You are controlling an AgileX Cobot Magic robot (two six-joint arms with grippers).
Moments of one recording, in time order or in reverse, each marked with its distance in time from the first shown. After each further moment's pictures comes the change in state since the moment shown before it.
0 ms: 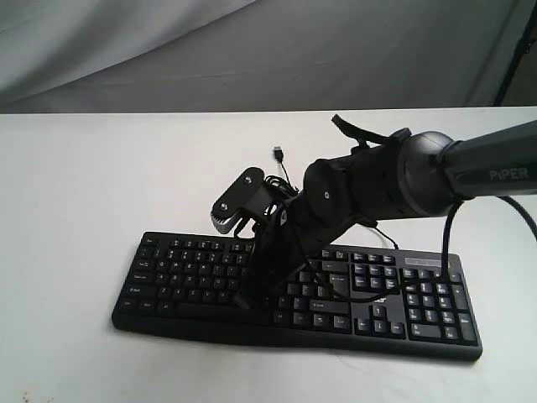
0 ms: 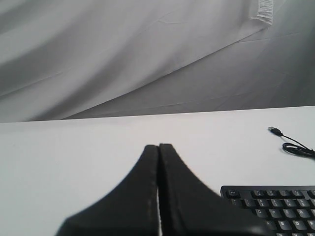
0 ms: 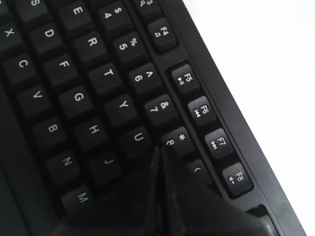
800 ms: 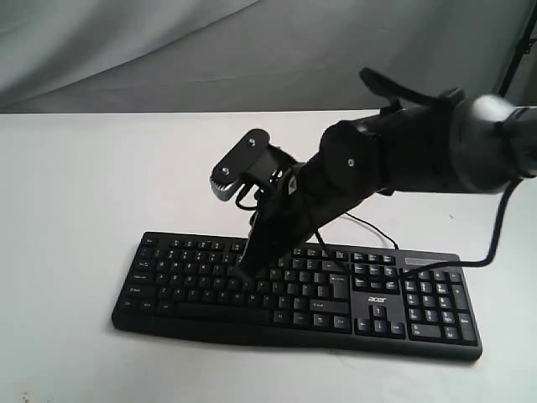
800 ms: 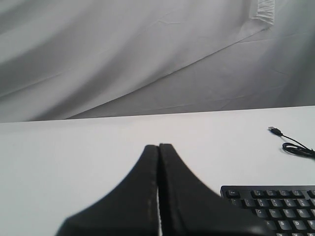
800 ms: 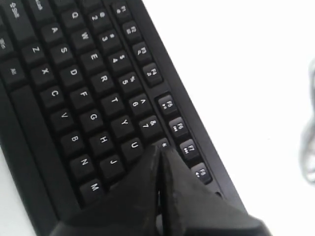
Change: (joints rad) left arm 0.000 0.000 0.000 0.000 0.000 0.000; right arm 0.000 -0.146 0.000 -0.058 0.049 0.044
